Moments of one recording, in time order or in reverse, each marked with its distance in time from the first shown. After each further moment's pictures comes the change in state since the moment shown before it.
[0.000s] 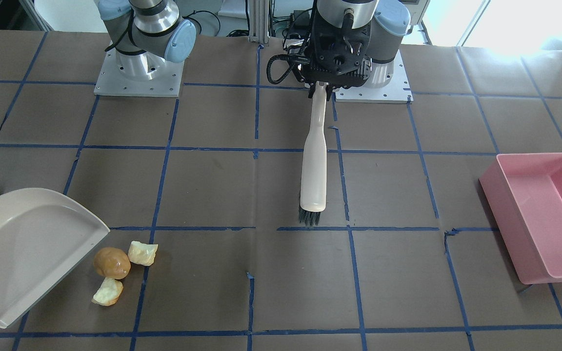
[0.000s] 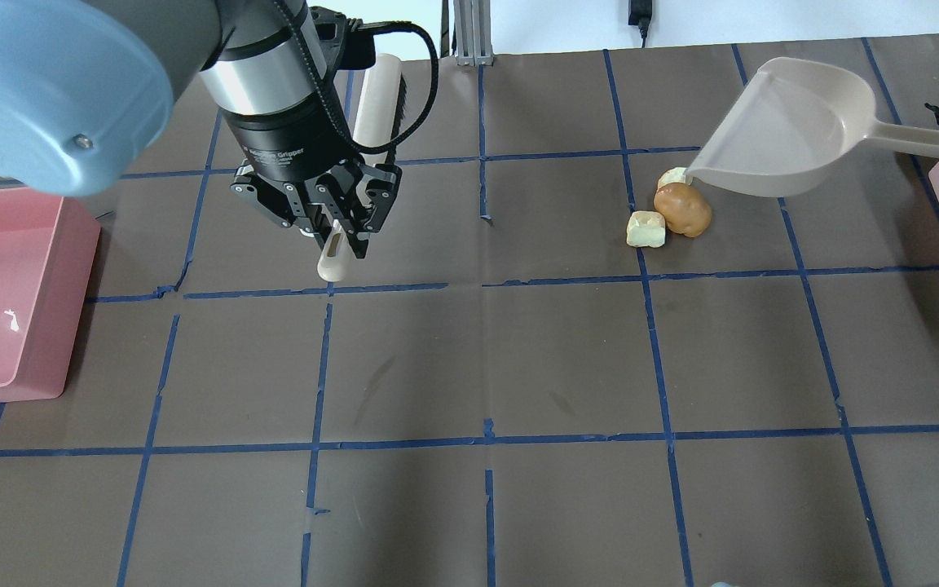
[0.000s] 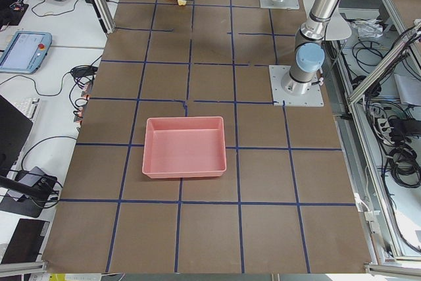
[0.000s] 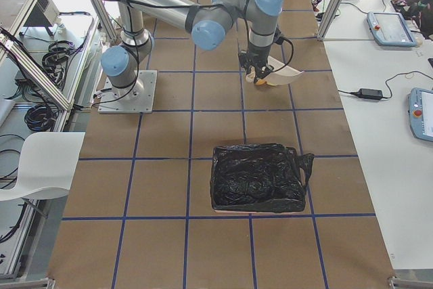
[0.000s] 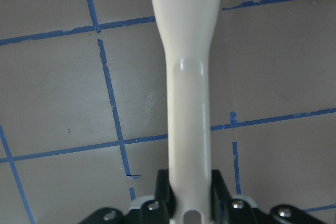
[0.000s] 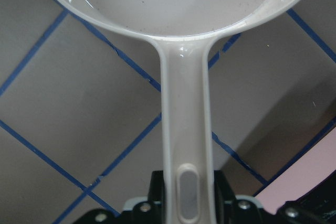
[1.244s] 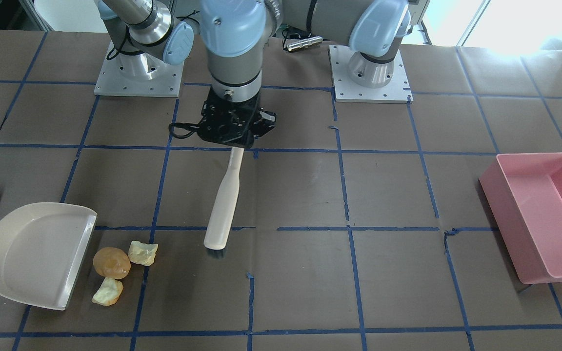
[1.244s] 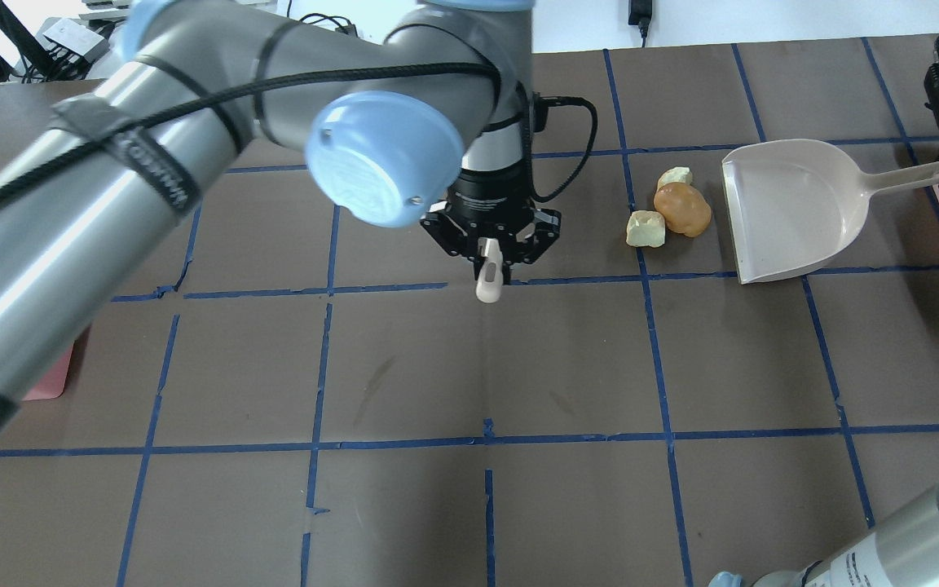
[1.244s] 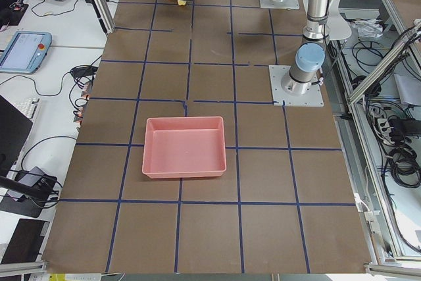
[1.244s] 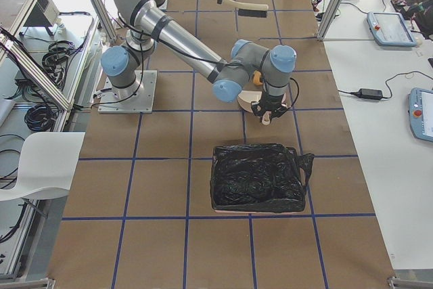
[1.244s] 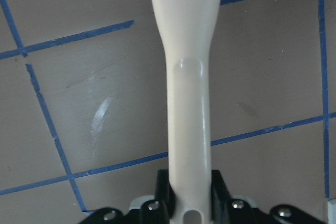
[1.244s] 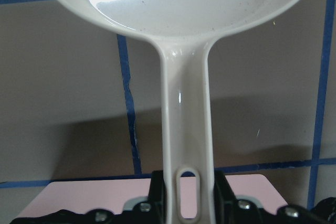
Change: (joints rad) left arm -0.249 -0.325 0.103 0.182 -0.029 -0.217; right arm -0.040 0.232 0.007 -0.262 -0.018 -0.541
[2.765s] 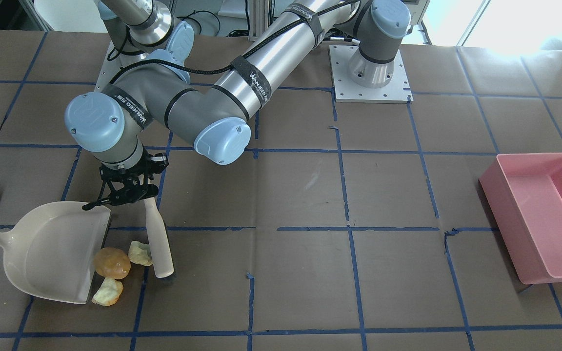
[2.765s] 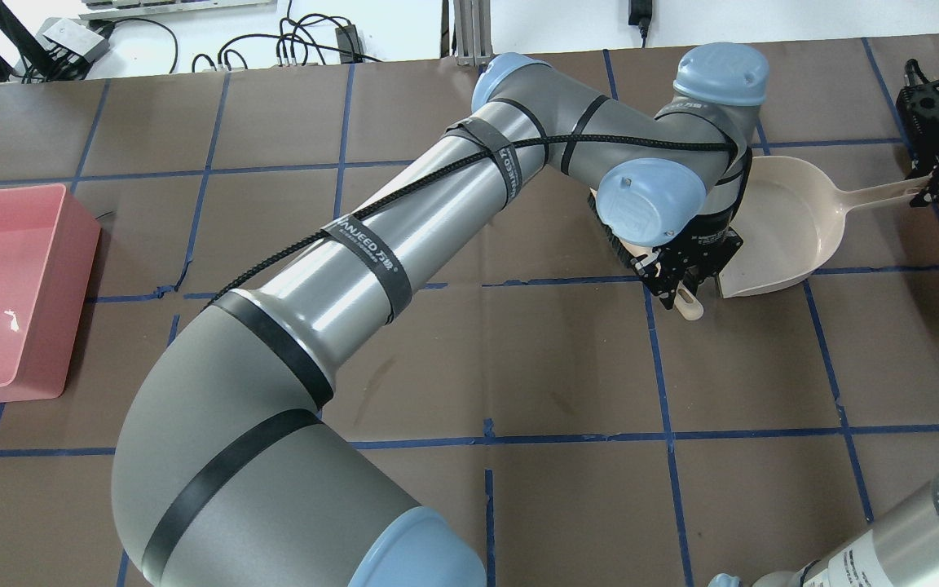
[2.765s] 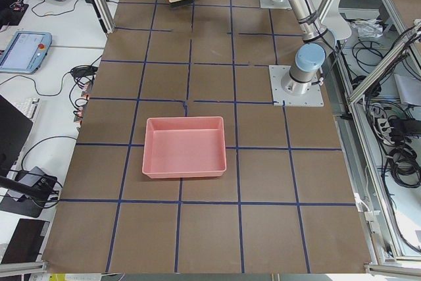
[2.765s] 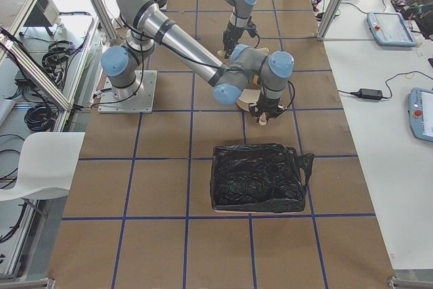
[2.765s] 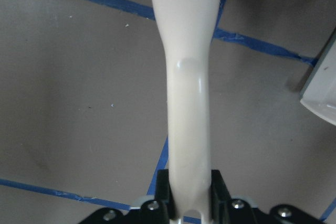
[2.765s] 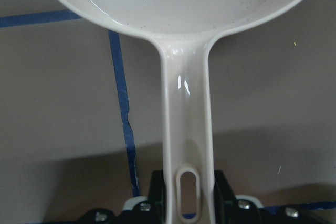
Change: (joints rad) left arm -0.184 -0.457 0.394 0.076 -0.157 -0.647; right arm 0.016 0.016 0.042 -0.026 0.020 -0.031
